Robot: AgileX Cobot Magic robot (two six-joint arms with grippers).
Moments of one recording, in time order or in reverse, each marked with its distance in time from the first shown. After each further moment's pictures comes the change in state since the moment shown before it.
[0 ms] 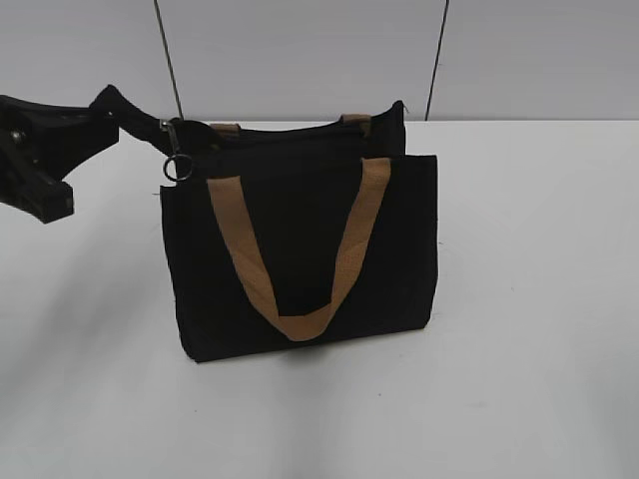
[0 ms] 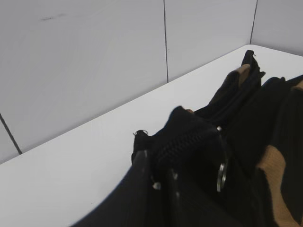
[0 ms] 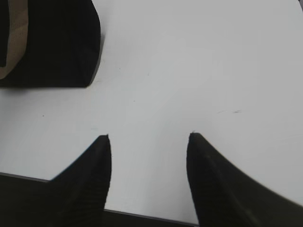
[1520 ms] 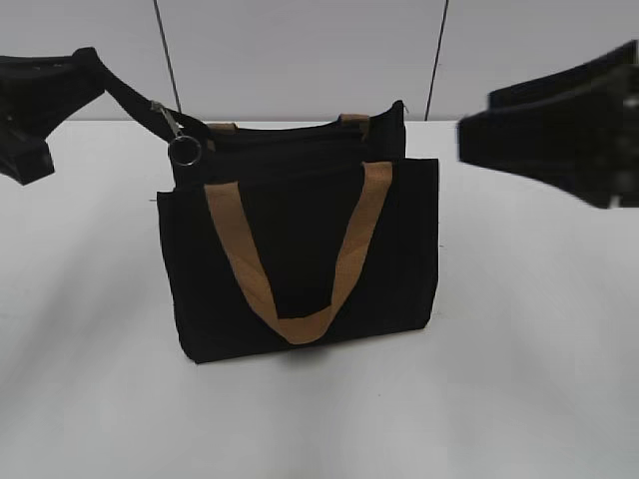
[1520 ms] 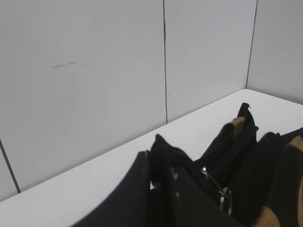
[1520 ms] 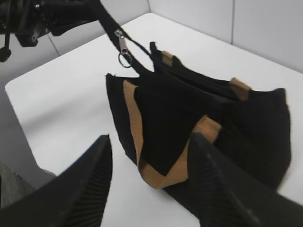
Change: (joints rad) left arm -0.001 -0.070 0.000 -0.081 -0.072 0.000; right arm 0.166 1.002 -0.191 1.072 -0.301 -1.142
